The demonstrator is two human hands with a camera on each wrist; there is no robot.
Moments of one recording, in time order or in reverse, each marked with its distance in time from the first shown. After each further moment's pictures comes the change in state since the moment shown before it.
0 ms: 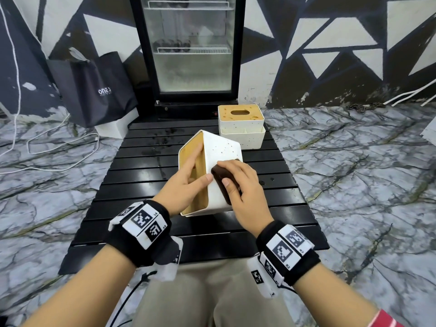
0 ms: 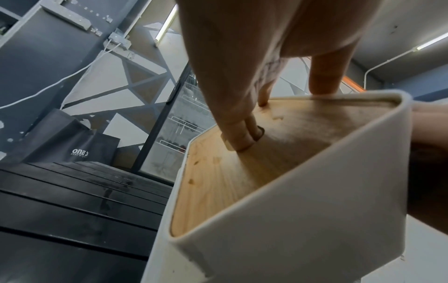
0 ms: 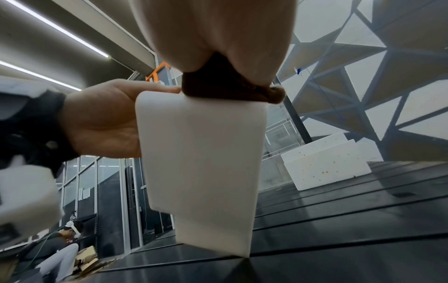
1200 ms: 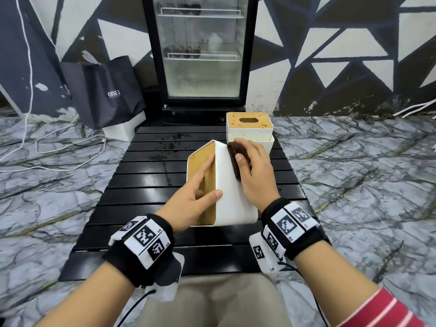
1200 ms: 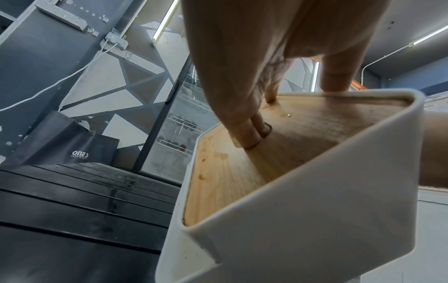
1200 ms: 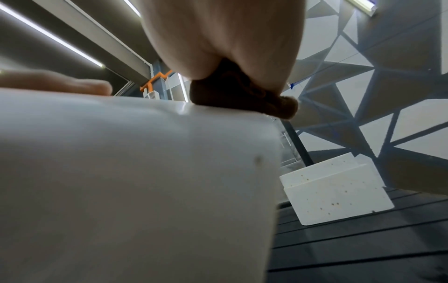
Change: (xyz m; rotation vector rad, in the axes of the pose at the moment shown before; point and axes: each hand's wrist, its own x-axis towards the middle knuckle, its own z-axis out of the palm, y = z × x) left_hand -0.007 -0.003 0.002 -0.055 -0.037 -0.018; right_hand 0.062 0.007 -0.004 -0.027 0.072 0.106
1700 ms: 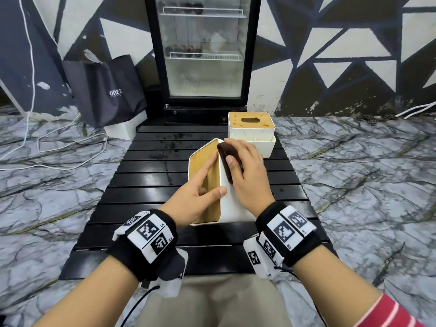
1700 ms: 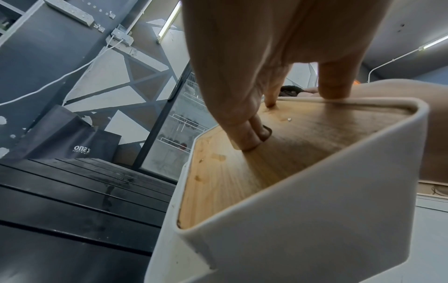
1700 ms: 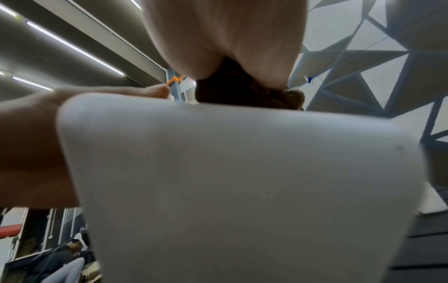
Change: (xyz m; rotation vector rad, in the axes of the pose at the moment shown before) left_hand 0.007 0.006 0.002 0.092 0.016 0.003; right_hand -0.006 -0.016 0.010 -0.004 -0.057 -0.061
